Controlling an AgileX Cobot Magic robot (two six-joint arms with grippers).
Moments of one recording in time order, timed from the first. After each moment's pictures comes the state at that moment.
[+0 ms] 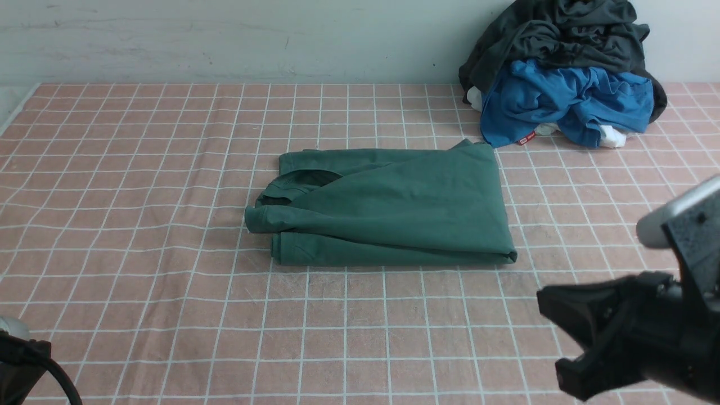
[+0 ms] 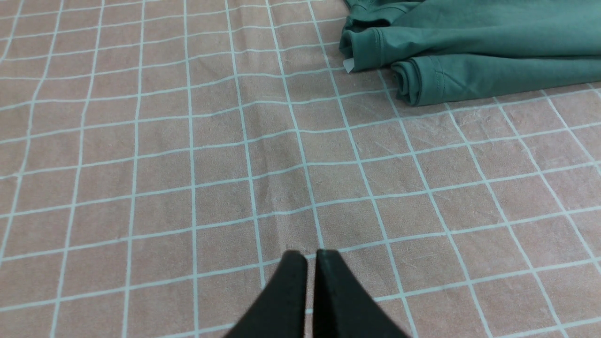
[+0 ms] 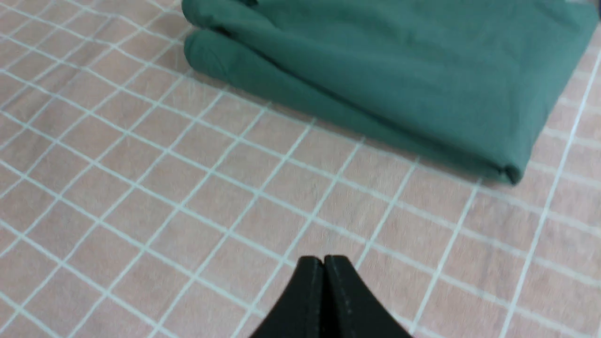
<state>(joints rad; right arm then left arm) 0.63 0.96 -0.50 -0.17 0.29 0.37 -0.14 0.41 -0.39 -0.05 0.60 0.04</state>
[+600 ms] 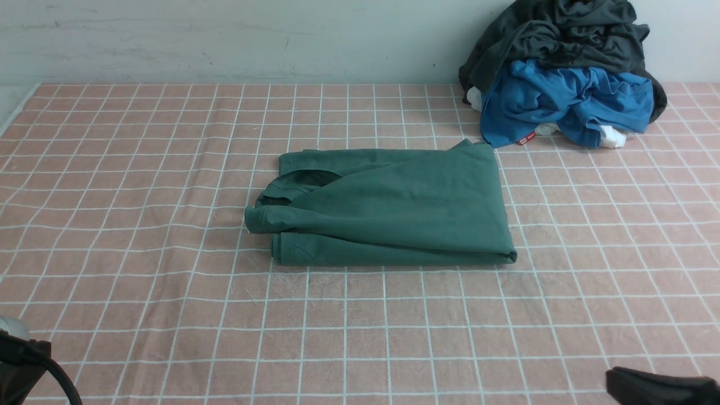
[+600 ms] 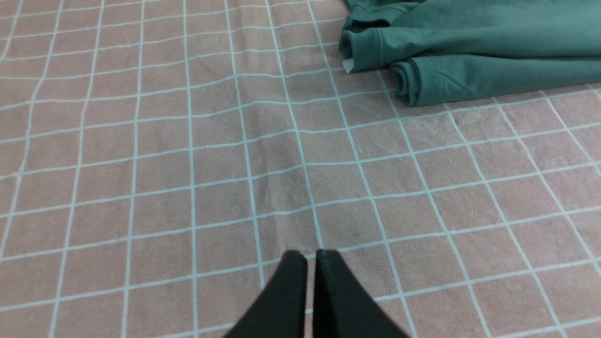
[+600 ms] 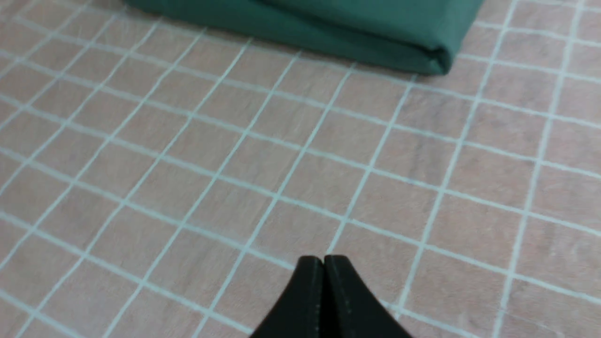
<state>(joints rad) 0.45 0.64 -0.11 -0.24 0.12 0.45 -0.14 0.41 -0.39 -0.05 0.60 0.04</state>
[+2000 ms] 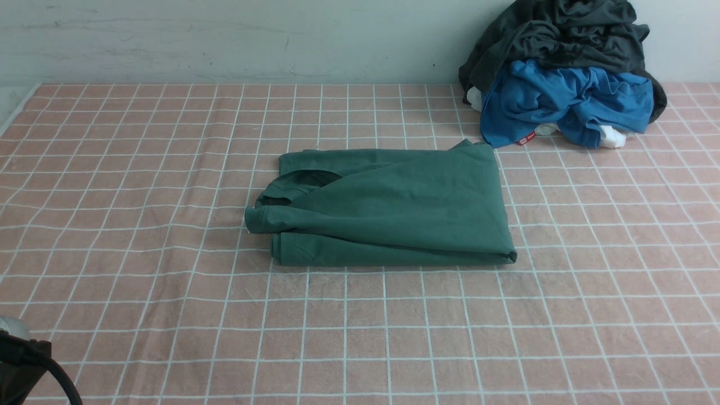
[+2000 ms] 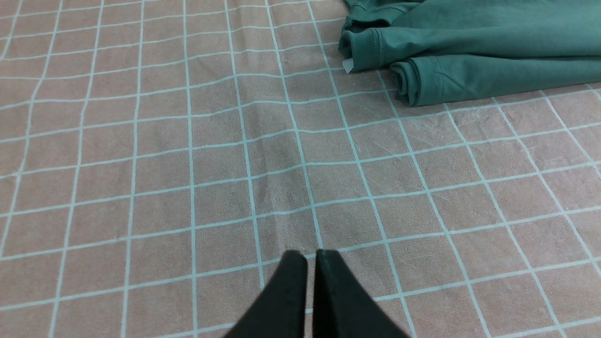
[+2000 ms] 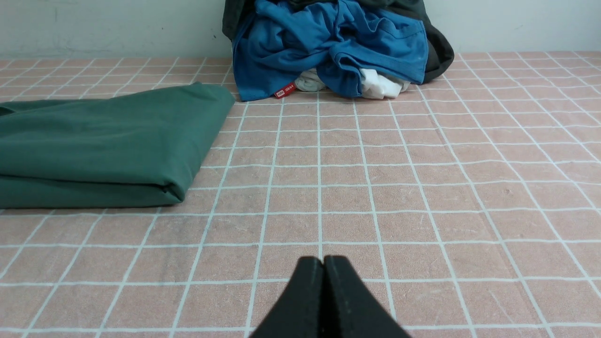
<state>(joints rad) -0.03 -0.01 0.02 0.10 0.36 -0.02 -0.14 0.41 -0.39 -0.05 0.60 0.04</state>
